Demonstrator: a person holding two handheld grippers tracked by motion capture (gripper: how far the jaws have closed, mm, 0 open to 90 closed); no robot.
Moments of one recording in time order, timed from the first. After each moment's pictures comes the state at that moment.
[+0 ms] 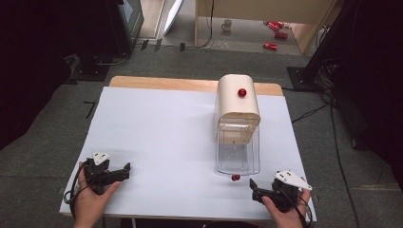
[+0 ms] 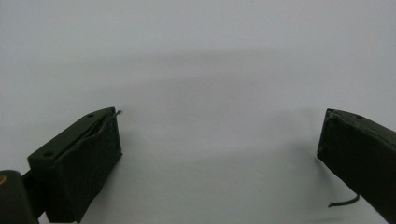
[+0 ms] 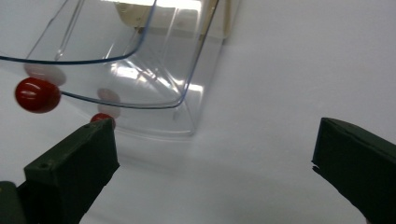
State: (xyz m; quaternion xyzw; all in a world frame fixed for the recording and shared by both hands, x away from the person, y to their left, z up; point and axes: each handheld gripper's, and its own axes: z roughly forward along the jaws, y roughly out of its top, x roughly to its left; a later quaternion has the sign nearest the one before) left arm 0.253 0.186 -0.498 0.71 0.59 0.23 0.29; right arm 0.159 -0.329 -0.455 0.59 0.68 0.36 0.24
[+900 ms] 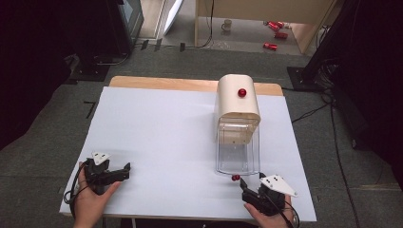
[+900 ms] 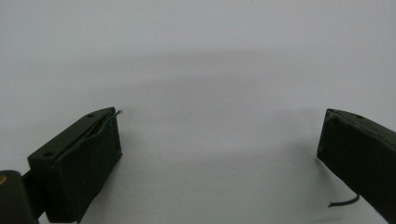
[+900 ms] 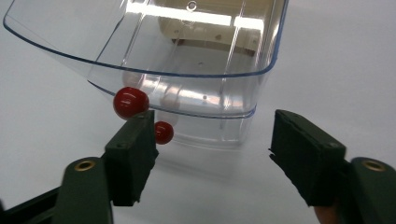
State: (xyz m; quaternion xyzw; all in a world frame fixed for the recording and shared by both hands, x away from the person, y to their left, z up) left arm 0.253 0.186 -0.498 0.71 0.59 0.23 0.29; right arm 0.148 -0.290 -0.449 0.58 0.68 0.38 0.26
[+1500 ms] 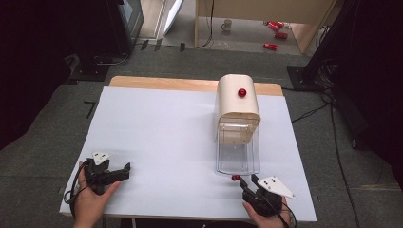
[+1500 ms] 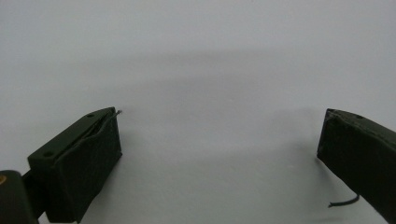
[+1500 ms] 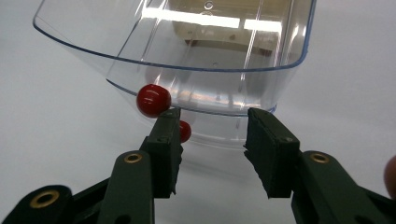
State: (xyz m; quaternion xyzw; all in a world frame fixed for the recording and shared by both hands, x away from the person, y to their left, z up) left arm 0.253 0.186 -0.498 0.71 0.59 0.23 0.29; right arm 0.144 -0.284 -0.452 0.57 0.68 0.39 0.25
